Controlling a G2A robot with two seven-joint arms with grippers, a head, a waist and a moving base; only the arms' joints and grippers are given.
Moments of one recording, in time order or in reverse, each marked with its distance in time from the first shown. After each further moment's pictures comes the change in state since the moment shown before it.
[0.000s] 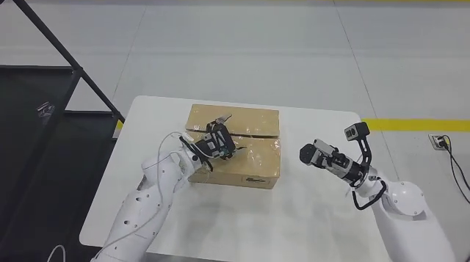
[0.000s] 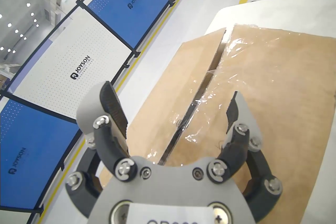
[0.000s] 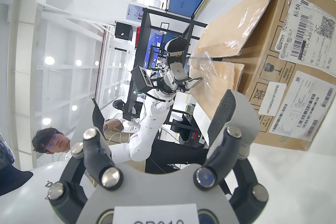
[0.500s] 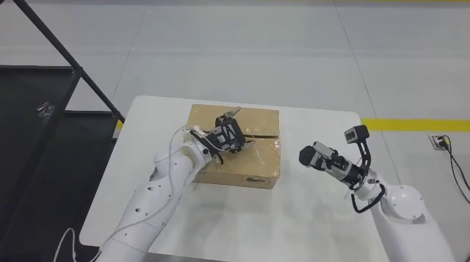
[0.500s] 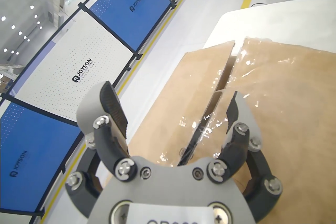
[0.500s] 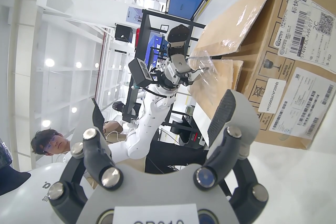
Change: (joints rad) left arm -0.101 -0.032 0.101 0.118 -0.062 0.085 -0.004; right arm -0.025 0.006 -0.007 -0.017 0.002 -0.009 -0.028
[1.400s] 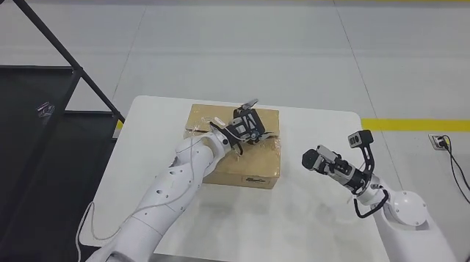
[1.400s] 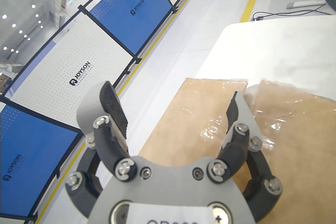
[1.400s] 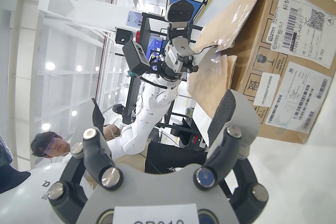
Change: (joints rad) left arm -0.162 -0.089 0.168 0.212 -0.112 0.115 -0.001; right arm -0.044 0.015 0.016 -0.023 0.014 -0.015 -0.017
